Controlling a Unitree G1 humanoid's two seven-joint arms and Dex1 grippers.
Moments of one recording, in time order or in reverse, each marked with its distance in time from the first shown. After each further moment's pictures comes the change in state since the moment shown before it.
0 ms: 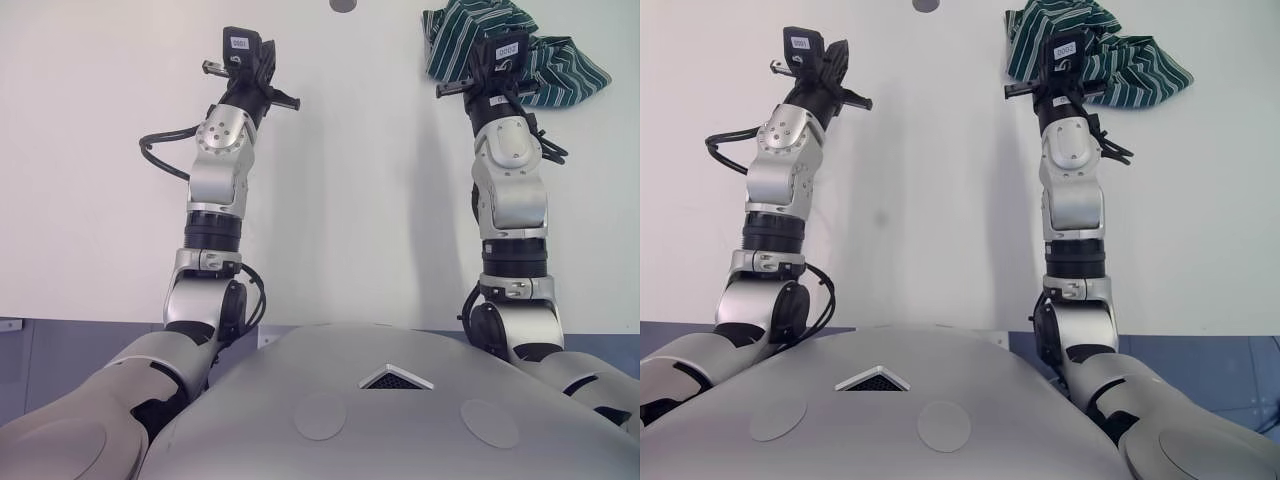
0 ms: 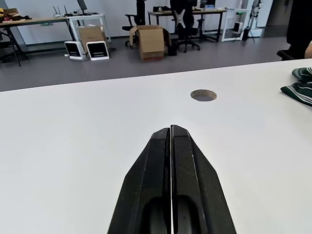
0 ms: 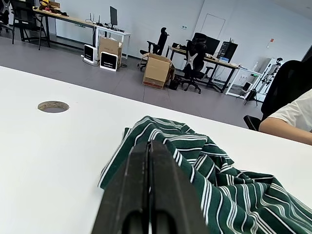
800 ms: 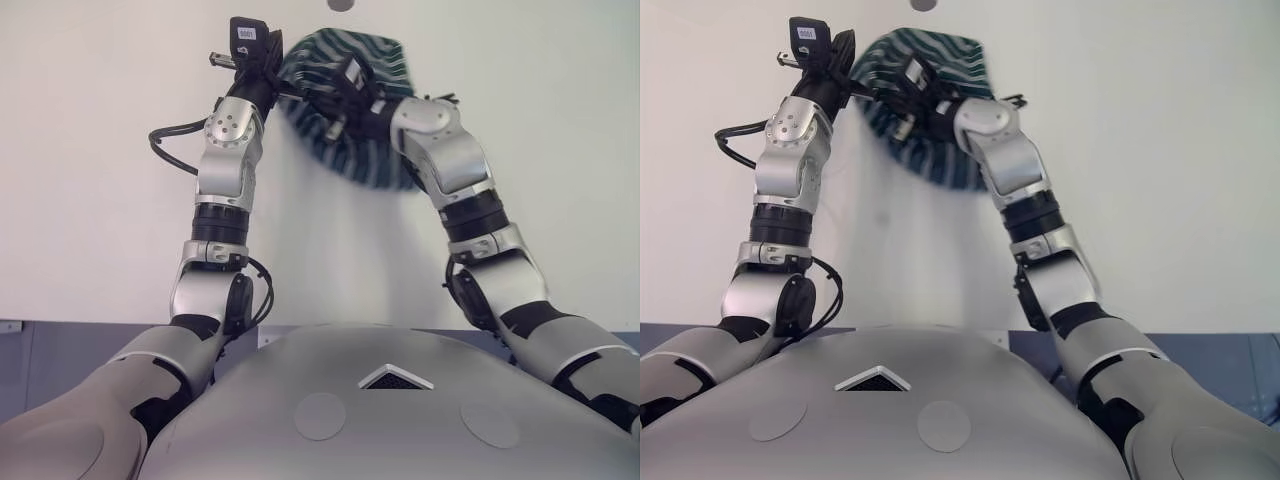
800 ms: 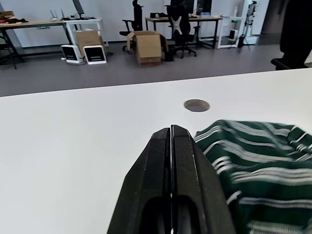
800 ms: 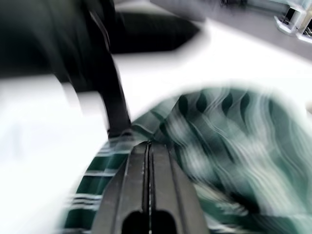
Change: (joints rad) left arm -0.041 -0.008 0.038 0.041 0.002 -0.041 0.028; right arm -0.346 0.118 0.212 0.159 0.155 0.248 0.549
